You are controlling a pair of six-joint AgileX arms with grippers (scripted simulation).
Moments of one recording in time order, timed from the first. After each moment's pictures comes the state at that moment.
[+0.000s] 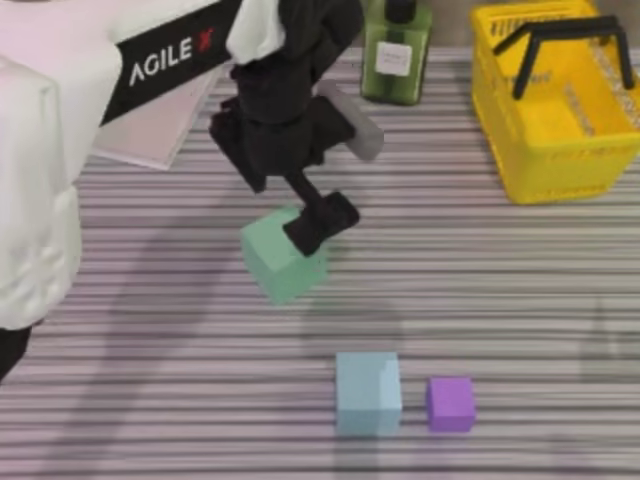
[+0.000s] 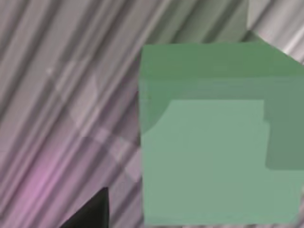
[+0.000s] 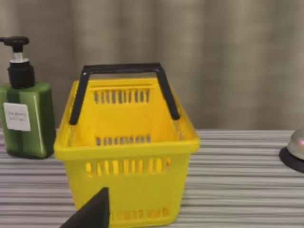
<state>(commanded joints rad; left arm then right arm) -0.56 2.31 2.01 -1.28 0.00 0.47 0.01 0.00 0.00 0.00 0.00 0.00</state>
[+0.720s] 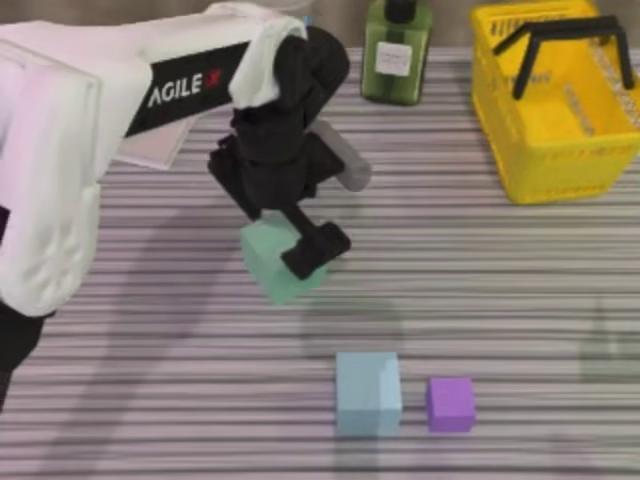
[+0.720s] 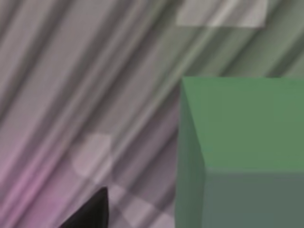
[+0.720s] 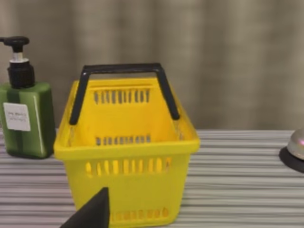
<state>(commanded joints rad) -0.53 2.37 1.89 -1.08 0.00 0.45 0.01 0.00 0.00 0.00 0.00 0.00</state>
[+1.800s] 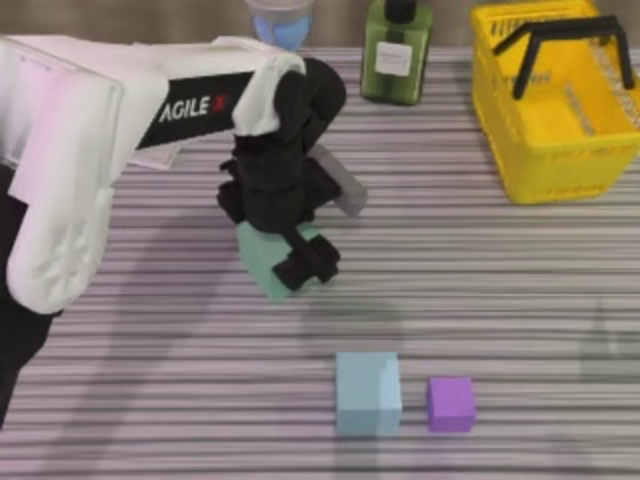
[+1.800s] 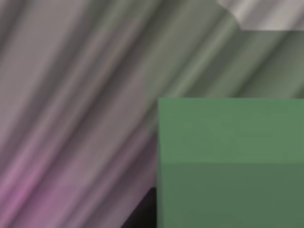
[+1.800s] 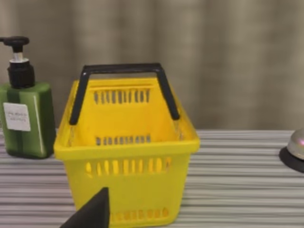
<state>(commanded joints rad) -0.53 2.40 1.82 -0.98 0.01 0.45 0.01 0.00 0.00 0.00 0.00 0.00</state>
